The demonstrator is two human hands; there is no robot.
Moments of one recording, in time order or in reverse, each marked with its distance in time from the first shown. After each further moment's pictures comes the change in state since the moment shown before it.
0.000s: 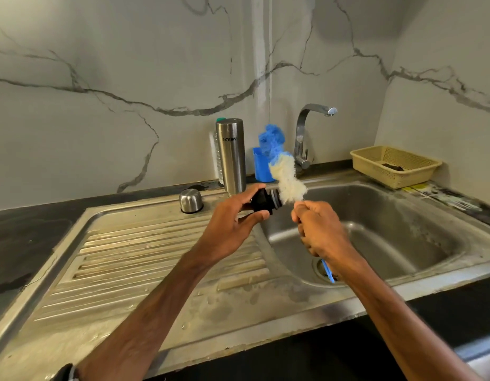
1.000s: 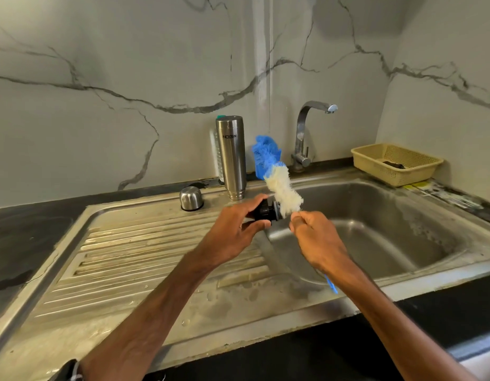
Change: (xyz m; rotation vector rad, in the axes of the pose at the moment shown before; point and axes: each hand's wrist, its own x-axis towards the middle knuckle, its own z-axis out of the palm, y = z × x) left_hand -0.007 -0.001 0.004 0.103 -0.100 0.061; right_hand -0.010 0.017 0.007 -0.256 -0.006 -0.087
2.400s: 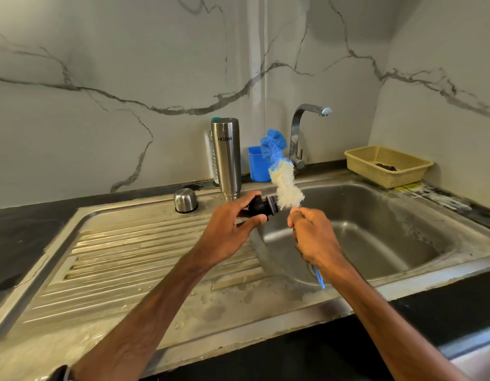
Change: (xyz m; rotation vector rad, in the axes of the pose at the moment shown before) left_hand 0.003 0.000 0.003 -0.074 0.080 -0.071; right_hand 0.009 0.005 0.003 0.262 0.039 0.070
